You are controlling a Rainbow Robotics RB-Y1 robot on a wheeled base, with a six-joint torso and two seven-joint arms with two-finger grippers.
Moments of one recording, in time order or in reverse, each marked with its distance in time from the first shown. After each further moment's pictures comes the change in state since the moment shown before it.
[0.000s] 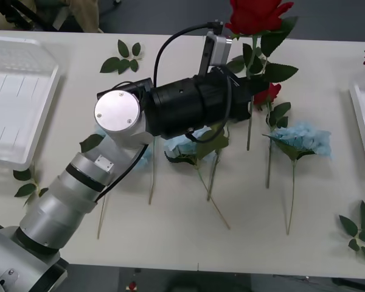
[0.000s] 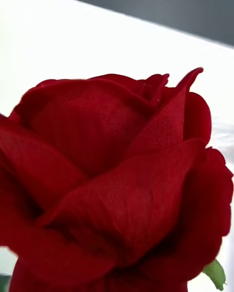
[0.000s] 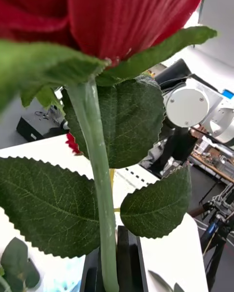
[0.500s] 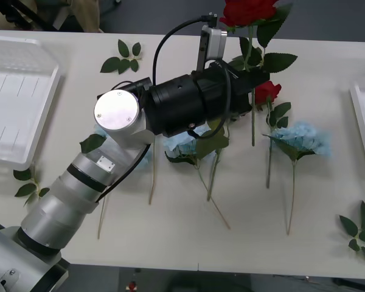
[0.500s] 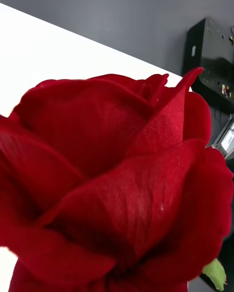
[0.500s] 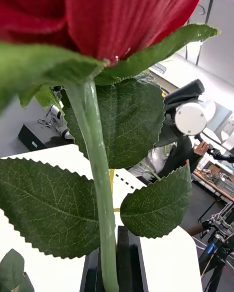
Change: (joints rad) right arm 0.000 -0.085 -0.087 0.199 0.095 -0.145 0.174; left arm 0.000 -0.003 0.000 0.000 0.052 -0.045 0.000
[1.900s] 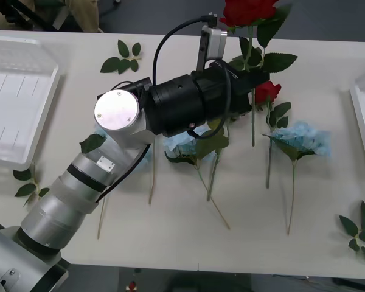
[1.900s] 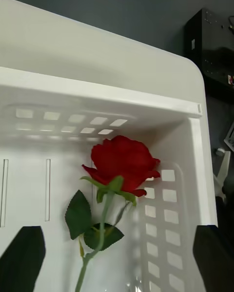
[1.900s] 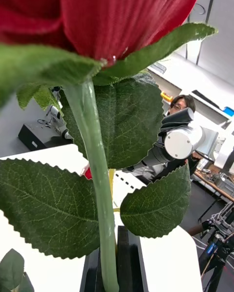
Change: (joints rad) right arm -0.022 0.037 0.093 0.253 -0.083 -0.280 -0.002; left arm 0.000 0.000 0.000 0.000 0.000 0.000 0.000
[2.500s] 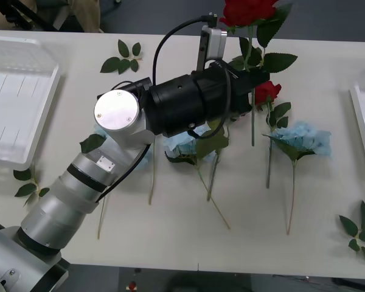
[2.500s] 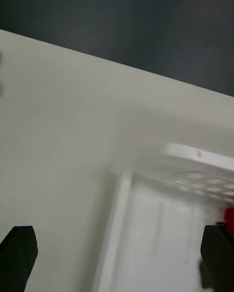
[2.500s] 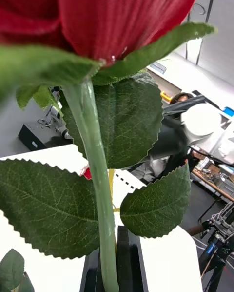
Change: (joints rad) right arm 0.140 0.000 -0.163 -0.352 -0.540 0.206 0.318; left arm 0.000 0.000 0.000 0.000 0.000 0.000 0.000
